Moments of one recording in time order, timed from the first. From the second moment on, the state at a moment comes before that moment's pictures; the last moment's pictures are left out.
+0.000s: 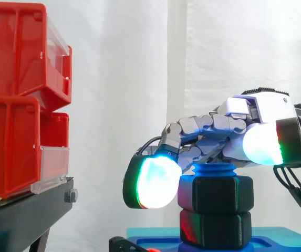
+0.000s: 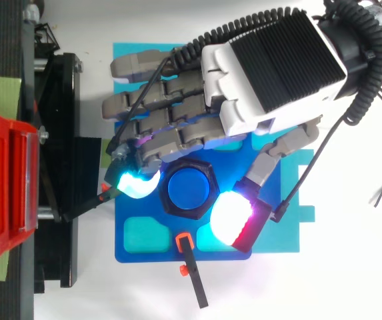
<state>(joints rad) -0.06 -2.36 -1.10 -2.70 -2.11 -1.14</state>
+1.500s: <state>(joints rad) -0.09 -2.36 -1.09 -2.71 -2.15 -1.15</state>
